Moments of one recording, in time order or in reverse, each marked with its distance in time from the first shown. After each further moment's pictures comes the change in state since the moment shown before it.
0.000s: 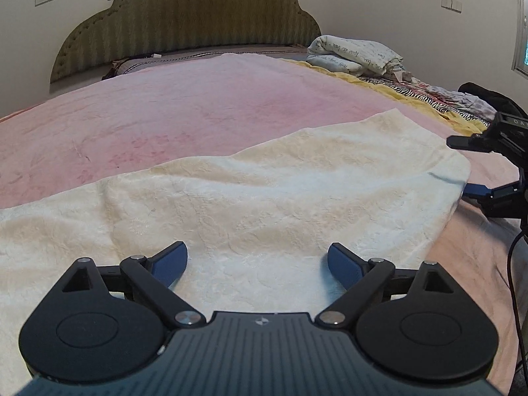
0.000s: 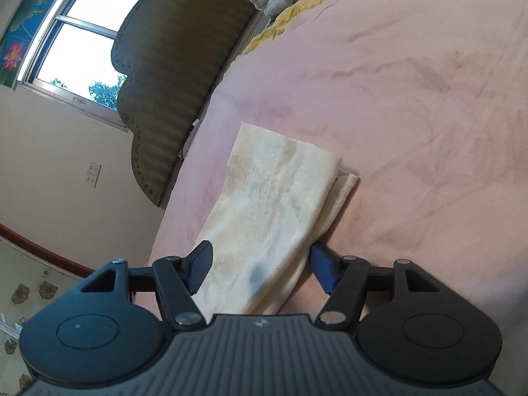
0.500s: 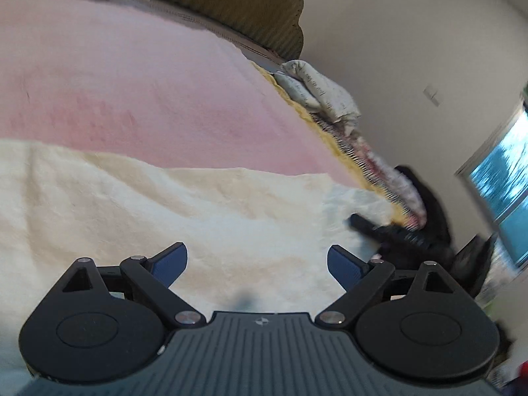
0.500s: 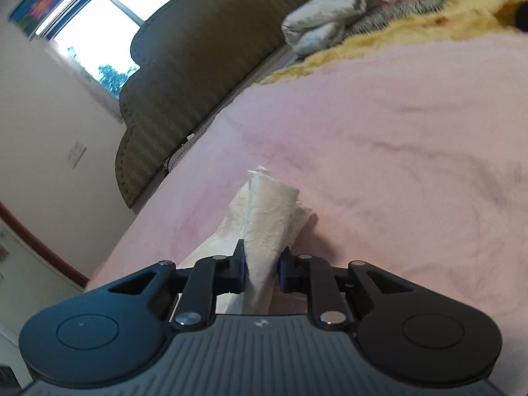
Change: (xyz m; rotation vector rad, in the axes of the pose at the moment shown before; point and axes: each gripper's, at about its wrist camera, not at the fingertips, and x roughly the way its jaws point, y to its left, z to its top) left arm 0.011 0.041 0.040 -0.498 0.058 -0.460; right arm 0.020 0.045 0.004 -0.339 -0.125 -0.113
